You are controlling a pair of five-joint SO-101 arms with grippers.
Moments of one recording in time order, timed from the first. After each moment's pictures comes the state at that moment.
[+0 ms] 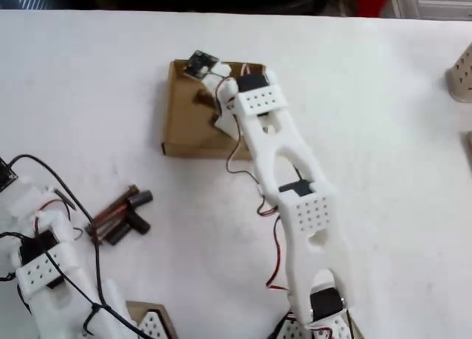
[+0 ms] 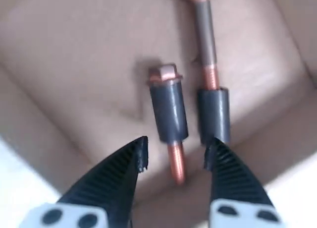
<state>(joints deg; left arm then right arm) -41.7 -53.1 77.8 31.8 12.1 -22.2 45.2 -40.2 75.6 38.0</state>
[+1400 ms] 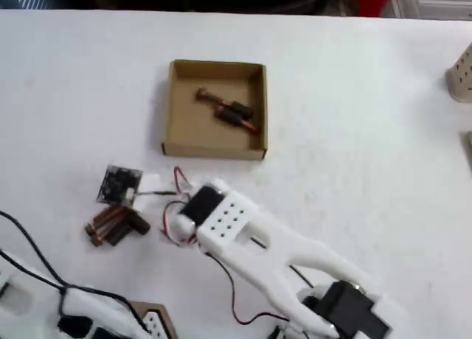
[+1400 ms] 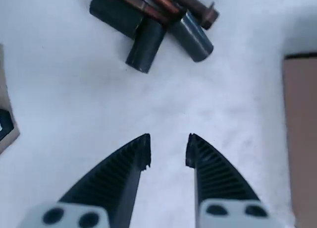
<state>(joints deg) -70.0 -41.5 53.4 35.6 4.4 -56.2 -12.4 29.8 58.1 28.8</state>
